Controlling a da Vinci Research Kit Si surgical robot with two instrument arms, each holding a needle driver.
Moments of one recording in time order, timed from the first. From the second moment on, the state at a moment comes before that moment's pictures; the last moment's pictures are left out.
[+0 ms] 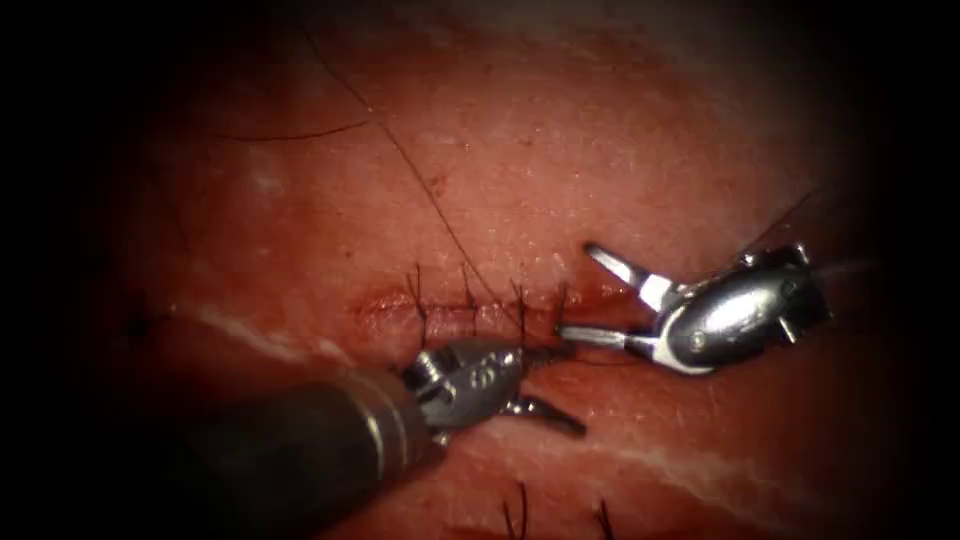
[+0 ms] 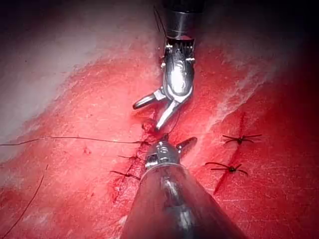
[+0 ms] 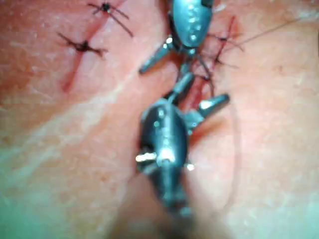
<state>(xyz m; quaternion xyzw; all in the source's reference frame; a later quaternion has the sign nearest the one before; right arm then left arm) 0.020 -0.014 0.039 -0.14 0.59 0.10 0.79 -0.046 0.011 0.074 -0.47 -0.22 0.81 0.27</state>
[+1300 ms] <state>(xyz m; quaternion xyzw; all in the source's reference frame) 0.019 -0.008 0.040 -0.04 0.62 -0.09 0.78 -0.045 0.012 0.078 -0.45 -0.22 0.82 0.27</state>
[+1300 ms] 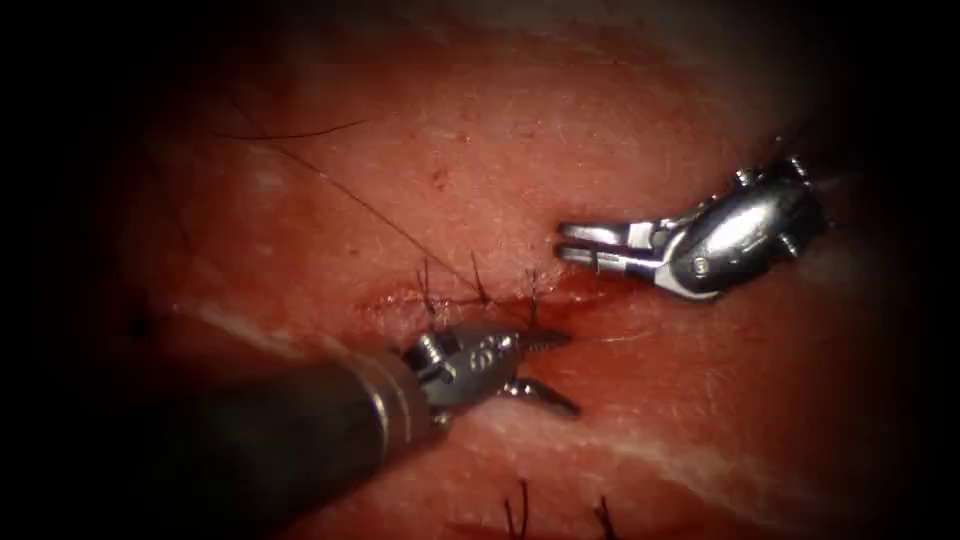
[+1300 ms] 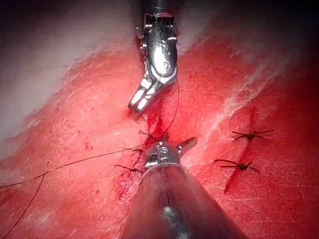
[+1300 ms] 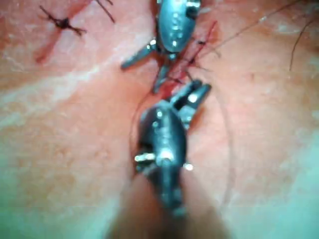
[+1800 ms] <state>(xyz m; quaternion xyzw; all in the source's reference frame) 0.020 -0.008 0.039 -0.10 0.62 -0.15 0.76 -0.044 0.012 0.079 -0.45 -0.22 0.82 0.28</state>
